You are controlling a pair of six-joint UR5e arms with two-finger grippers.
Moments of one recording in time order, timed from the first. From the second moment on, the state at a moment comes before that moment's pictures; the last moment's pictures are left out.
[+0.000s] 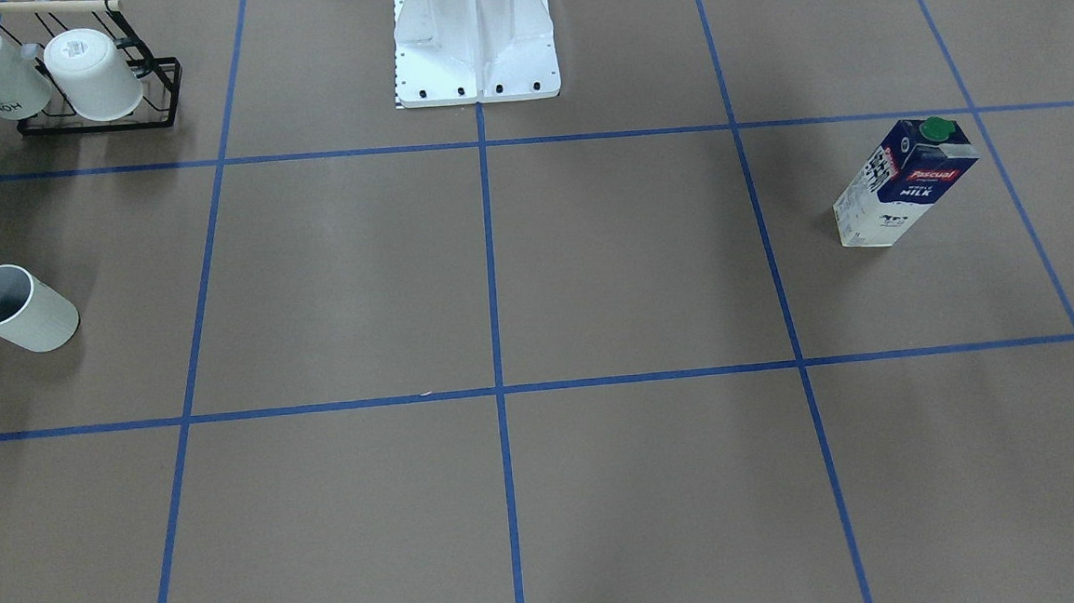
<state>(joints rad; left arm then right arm) -1.52 -1.53 -1.74 -1.63 -2.38 -0.18 1.32 -1.68 1.80 -1.33 2.33 0.27</state>
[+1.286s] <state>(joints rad) -1.51 -1.54 -1.74 -1.63 -2.38 -0.18 1.16 -1.64 1.63 -1.06 2.27 0.15</state>
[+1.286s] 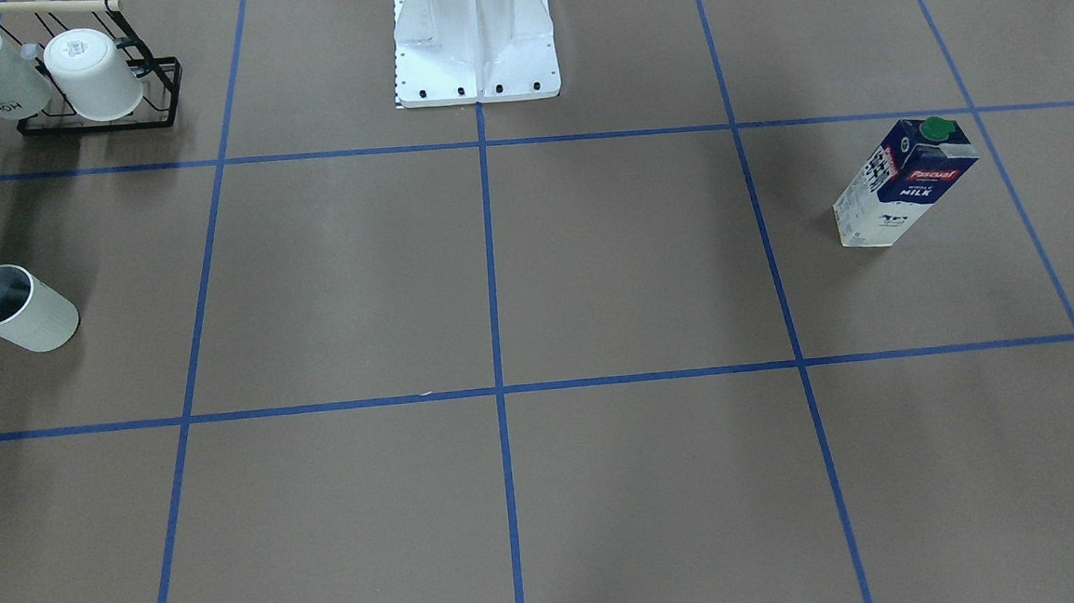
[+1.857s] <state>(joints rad) -1.51 -1.54 -1.75 -1.63 -2.38 -0.18 1.14 -1.62 1.63 -1.06 2.28 0.16</state>
